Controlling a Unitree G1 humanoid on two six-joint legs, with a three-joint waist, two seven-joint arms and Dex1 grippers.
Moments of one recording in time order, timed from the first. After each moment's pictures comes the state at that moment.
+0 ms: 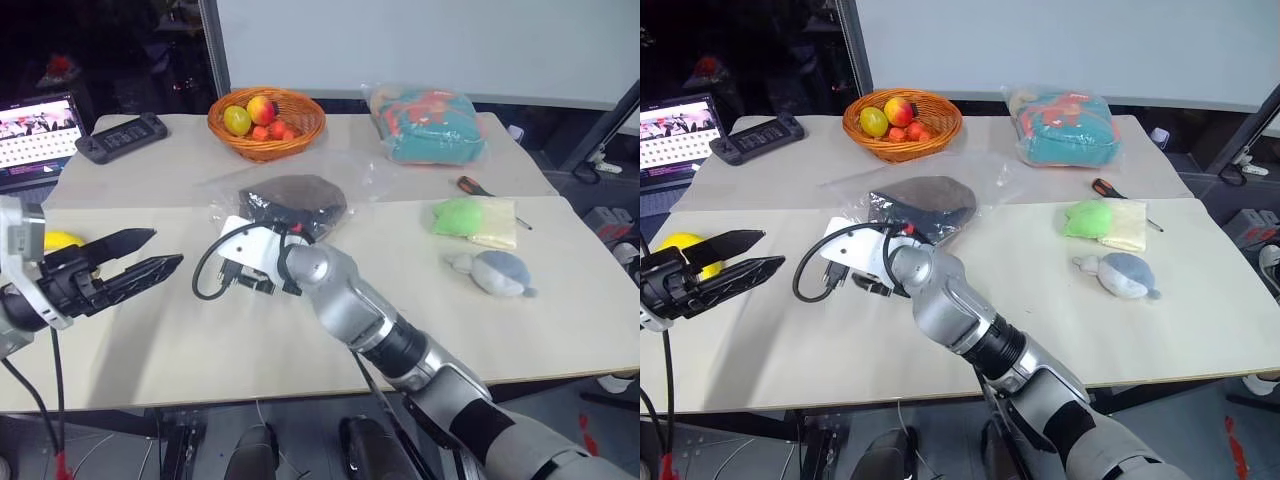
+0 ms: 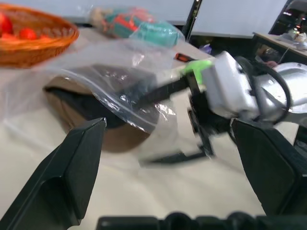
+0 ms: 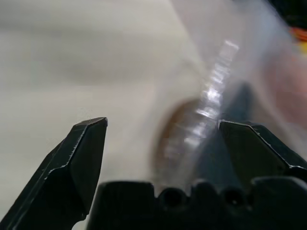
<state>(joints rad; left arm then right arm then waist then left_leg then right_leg) 0.01 0.95 0.71 -0.36 -1.09 0.84 -0.84 -0.94 0.05 0.66 0.10 -0.43 0.79 0.46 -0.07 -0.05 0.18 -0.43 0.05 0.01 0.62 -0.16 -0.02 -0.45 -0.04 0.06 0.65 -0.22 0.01</state>
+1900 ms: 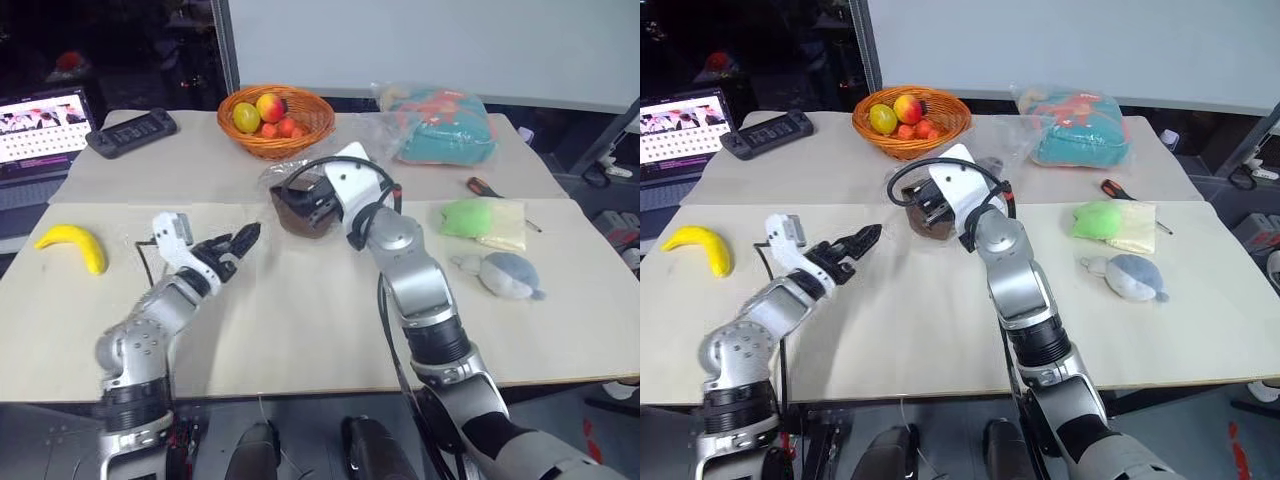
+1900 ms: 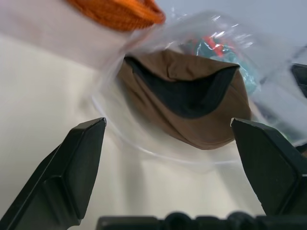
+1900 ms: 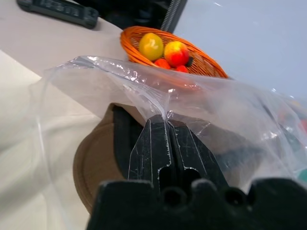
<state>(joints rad) -0.43 0.21 0.36 -0.13 -0.95 0.79 -0.09 -0.81 -0.02 0.19 -0.08 -0.27 0.69 0.27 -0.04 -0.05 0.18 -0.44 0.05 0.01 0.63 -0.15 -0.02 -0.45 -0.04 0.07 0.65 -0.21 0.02</state>
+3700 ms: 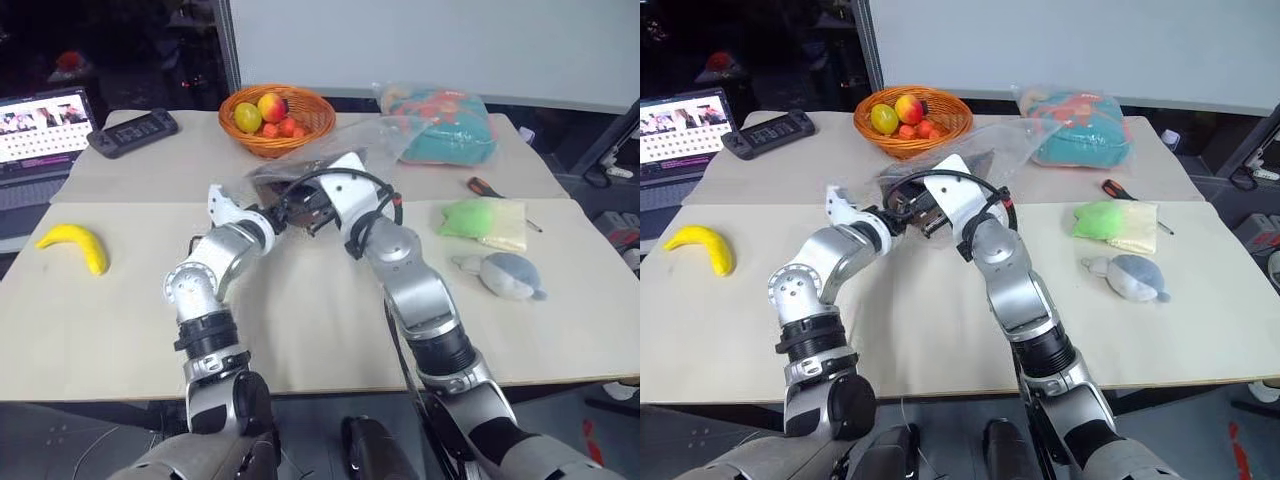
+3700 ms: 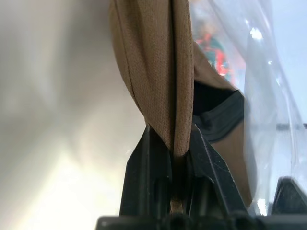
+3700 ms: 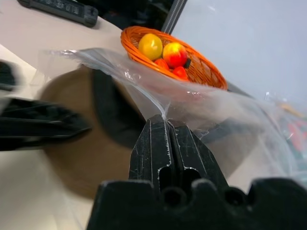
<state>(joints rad) -0.75 -0.10 0.58 0.02 -1.32 0.93 0.75 -0.77 -0.07 0.29 -0.12 -0.24 0.66 0.21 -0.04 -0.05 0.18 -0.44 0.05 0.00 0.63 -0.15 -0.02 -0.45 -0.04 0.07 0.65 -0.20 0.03</state>
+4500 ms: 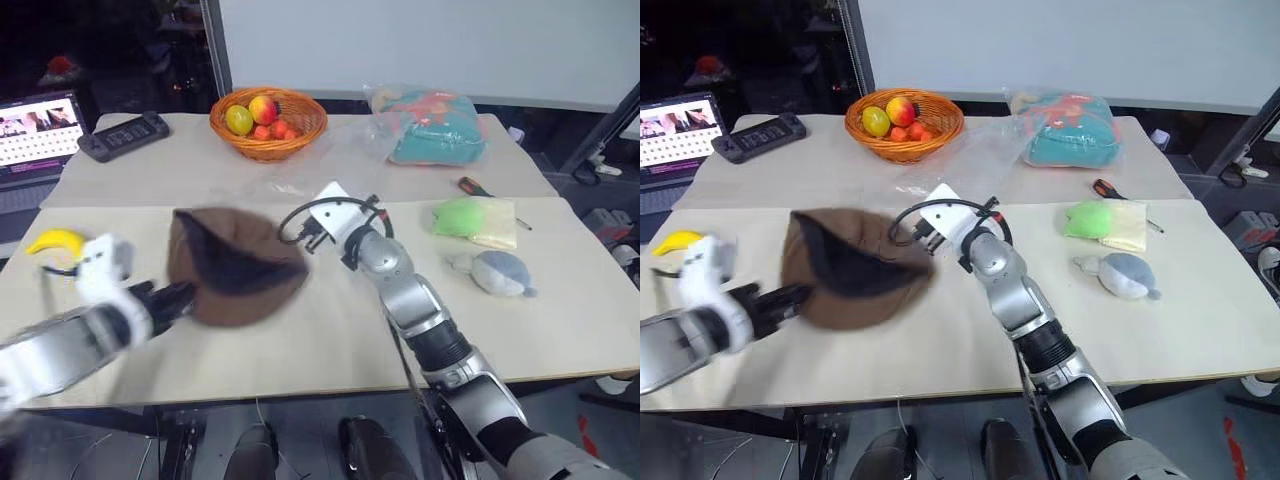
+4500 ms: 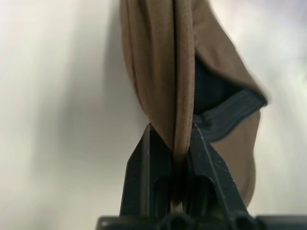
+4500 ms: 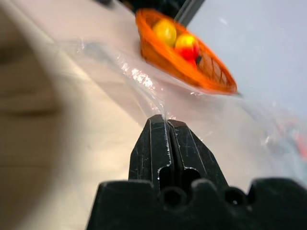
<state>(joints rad) 0.14 1.10 0.71 -0.41 -1.96 1.21 0.41 -0.77 -0.10 0.34 0.16 -0.26 0.37 0.24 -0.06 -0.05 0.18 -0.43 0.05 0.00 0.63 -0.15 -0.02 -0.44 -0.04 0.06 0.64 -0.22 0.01</state>
